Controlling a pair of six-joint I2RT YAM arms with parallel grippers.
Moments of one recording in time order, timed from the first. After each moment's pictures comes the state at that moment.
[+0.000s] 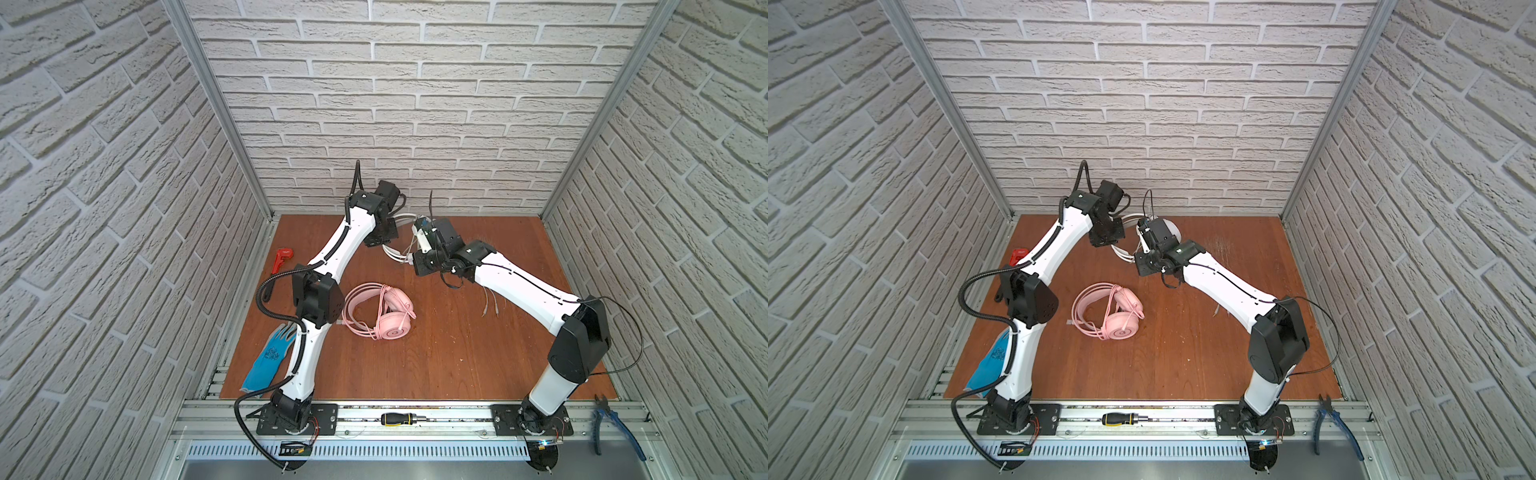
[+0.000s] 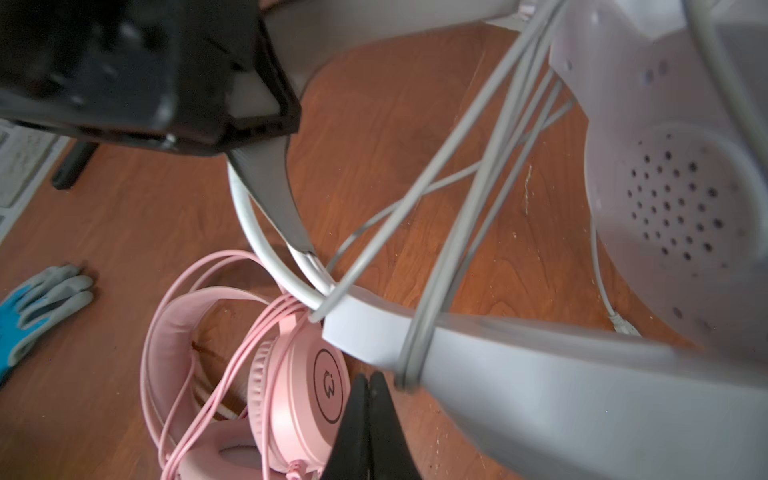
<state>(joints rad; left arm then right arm) -0.49 2.27 2.43 -1.34 -0.06 -0.66 0.60 1.71 1.54 -0.65 0.02 0.28</state>
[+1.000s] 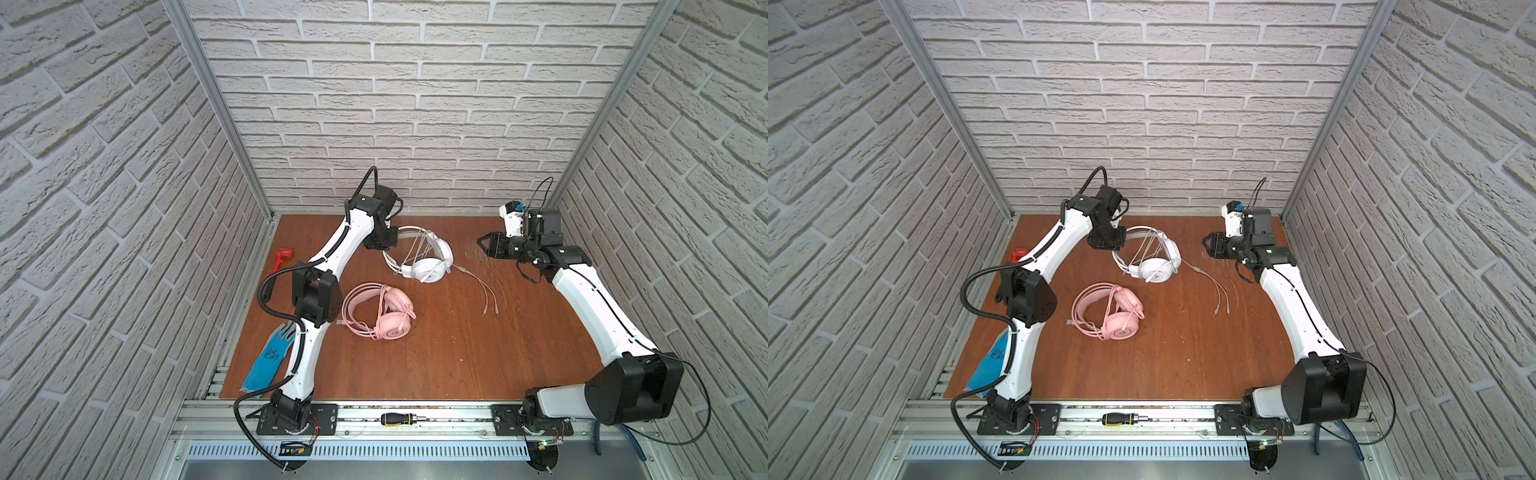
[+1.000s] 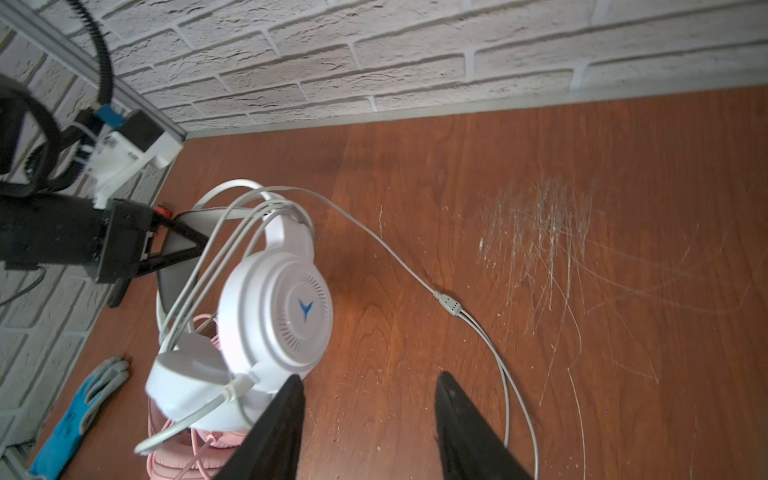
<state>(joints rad) -0.47 2.26 2.34 -1.30 0.08 -0.31 0.01 1.41 1.30 -0.61 -0.35 0.20</state>
